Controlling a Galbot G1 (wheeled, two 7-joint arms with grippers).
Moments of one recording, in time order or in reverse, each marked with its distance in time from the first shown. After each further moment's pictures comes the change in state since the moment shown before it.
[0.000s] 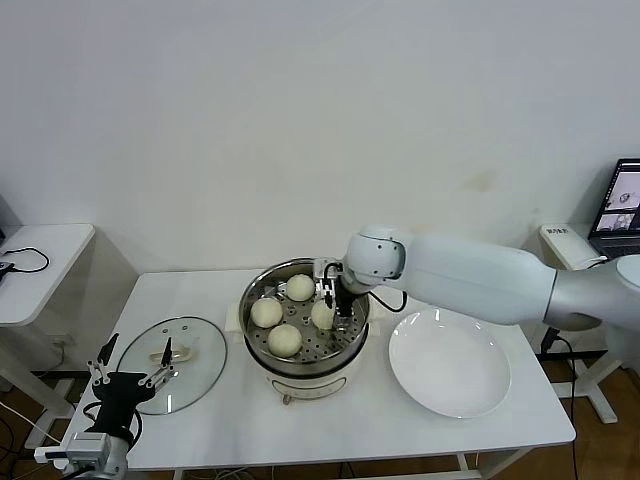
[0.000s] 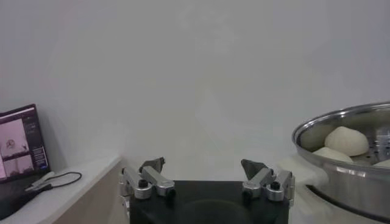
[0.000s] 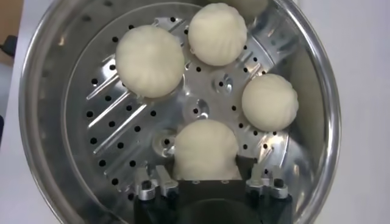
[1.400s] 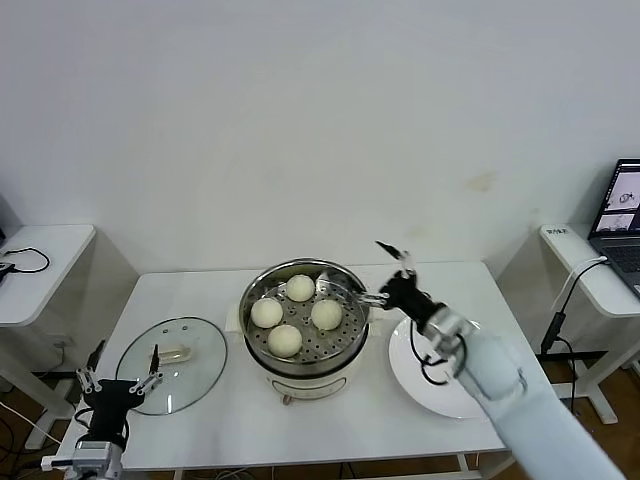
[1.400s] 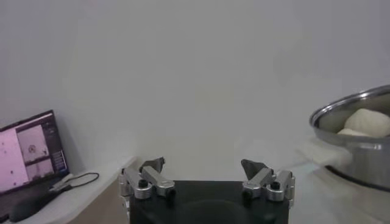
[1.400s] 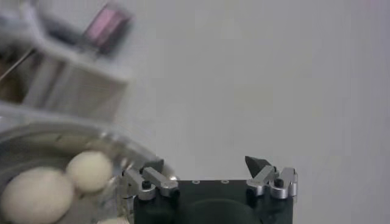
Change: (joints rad) left arm -0.023 -0.011 -0.025 0.148 0.184 -0.124 -0.016; right arm -1.381 -0.092 1.426 0.415 -0.260 0.761 0.548
